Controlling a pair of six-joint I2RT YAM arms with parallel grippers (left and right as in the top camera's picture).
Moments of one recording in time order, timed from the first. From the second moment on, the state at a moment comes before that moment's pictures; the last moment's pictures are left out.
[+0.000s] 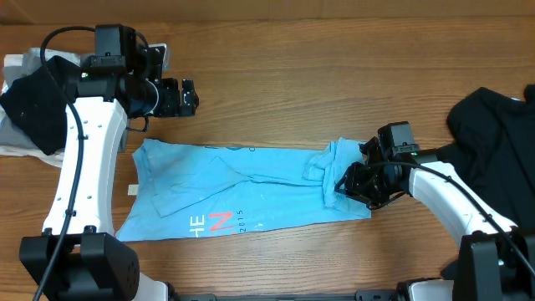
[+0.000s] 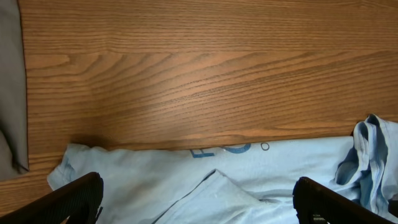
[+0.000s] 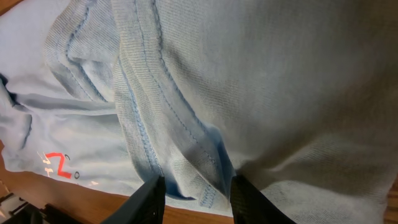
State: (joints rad) left arm 0.03 1.69 1.61 -1.06 0.26 -0.02; right arm 0.13 1.53 0.80 -0.71 -0.49 0.39
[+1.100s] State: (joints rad) left arm 0.03 1.69 1.61 -1.06 0.26 -0.02; right arm 0.19 1.56 0.77 -0.72 -0.60 0.43
